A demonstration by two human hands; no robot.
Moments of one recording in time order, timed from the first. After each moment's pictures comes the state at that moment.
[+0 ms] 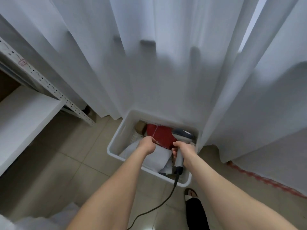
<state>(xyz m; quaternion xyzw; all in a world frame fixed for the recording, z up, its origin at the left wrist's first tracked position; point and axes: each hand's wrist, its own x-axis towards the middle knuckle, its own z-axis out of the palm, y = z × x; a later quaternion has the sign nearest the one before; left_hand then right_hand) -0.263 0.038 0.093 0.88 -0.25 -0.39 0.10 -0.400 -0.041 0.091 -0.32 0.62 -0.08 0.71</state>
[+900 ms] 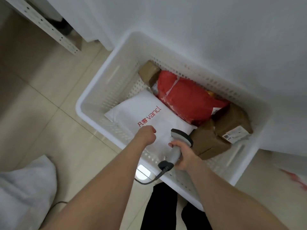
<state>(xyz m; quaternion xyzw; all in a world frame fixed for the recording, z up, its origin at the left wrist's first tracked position) -0.168 0.024 -0.312 0.85 -0.18 -0.50 0.00 -0.311 -0.060 -0.325 -0.11 0.63 0.20 0.74</state>
